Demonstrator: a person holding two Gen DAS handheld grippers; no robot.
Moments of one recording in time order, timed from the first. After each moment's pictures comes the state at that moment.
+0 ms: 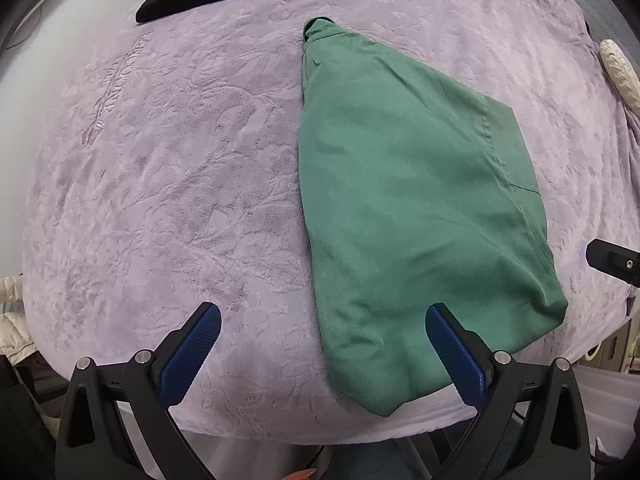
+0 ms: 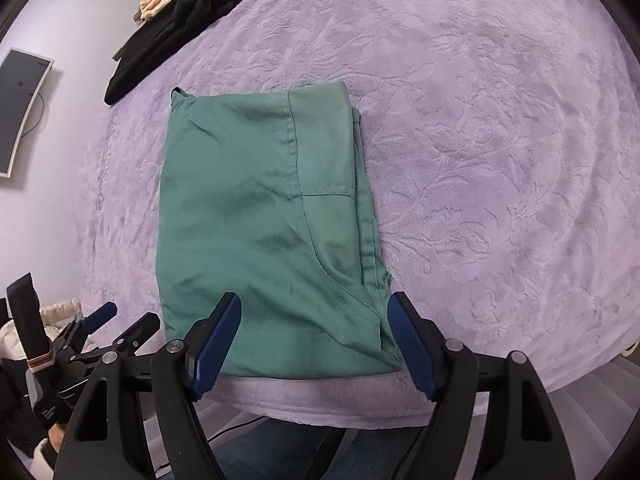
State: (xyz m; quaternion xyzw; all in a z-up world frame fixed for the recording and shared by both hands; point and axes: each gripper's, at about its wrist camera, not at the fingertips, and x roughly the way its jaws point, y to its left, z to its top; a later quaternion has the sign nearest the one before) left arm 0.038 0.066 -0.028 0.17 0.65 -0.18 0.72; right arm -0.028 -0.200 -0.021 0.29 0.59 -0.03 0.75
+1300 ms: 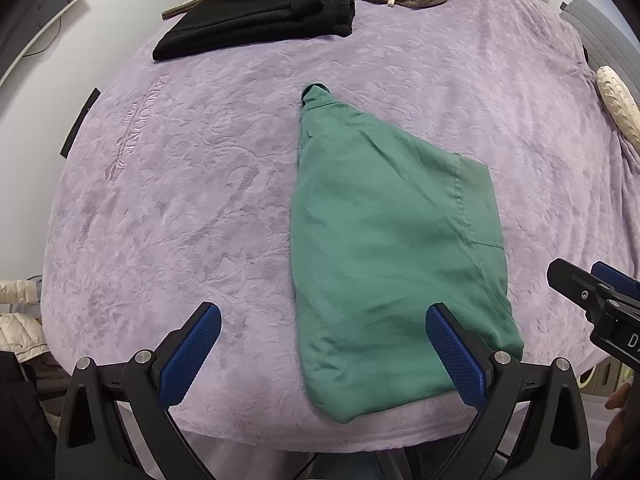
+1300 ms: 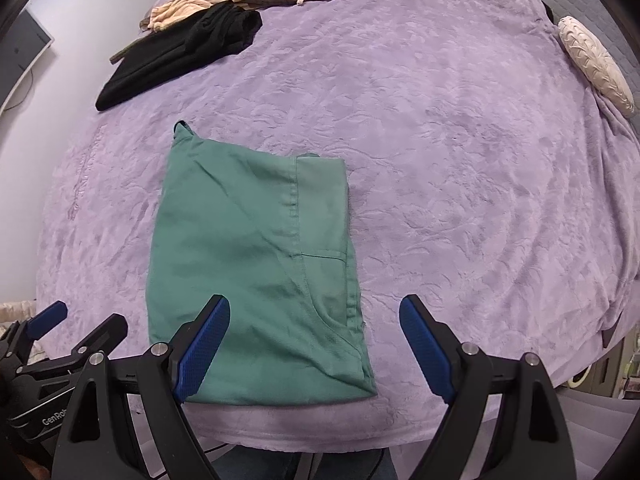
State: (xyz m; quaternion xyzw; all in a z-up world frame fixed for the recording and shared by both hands) left arm 0.041 0.039 0.029 0.14 0.61 -0.17 0.76; right arm -0.014 -0.164 0.038 0.18 0.56 -0.11 0.80
